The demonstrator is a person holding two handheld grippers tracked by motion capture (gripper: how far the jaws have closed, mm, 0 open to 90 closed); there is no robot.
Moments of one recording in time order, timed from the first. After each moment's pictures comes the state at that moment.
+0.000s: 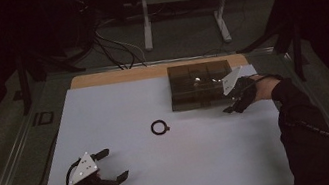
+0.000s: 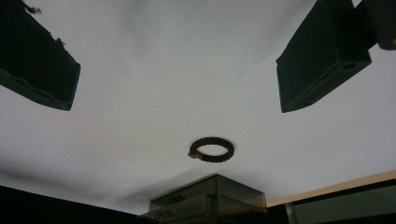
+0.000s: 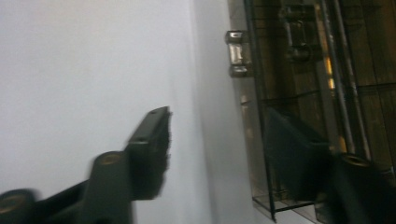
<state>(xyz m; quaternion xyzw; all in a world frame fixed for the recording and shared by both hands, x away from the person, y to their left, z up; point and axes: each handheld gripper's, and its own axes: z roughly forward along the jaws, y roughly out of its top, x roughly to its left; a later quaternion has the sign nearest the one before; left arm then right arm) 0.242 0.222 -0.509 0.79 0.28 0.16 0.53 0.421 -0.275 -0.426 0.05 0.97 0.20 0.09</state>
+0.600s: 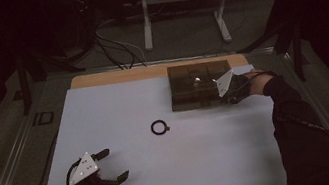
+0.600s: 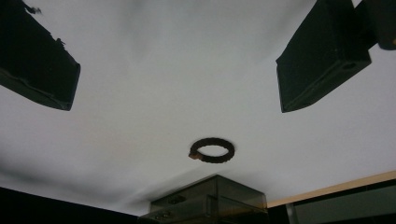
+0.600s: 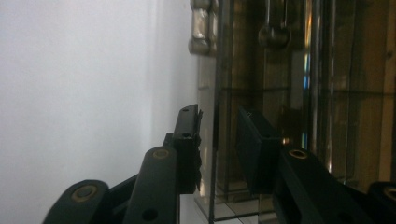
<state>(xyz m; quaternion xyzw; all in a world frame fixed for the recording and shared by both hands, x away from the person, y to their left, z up) 0.242 0.221 -0.510 0.79 0.28 0.16 0.53 0.445 -0.268 -0.443 -0.02 0.98 0.14 0.15</state>
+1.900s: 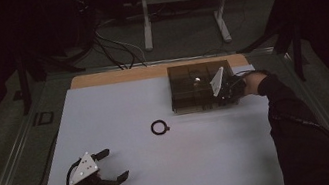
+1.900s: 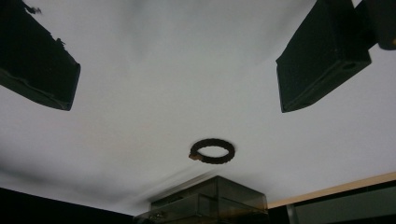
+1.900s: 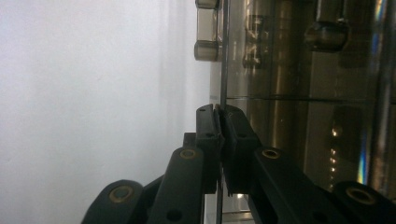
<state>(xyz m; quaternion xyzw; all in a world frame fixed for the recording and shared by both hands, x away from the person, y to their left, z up) 0.242 0.222 -0.510 0.79 0.28 0.16 0.52 0.459 -0.254 -0.451 -0.01 0.99 0.10 0.05</state>
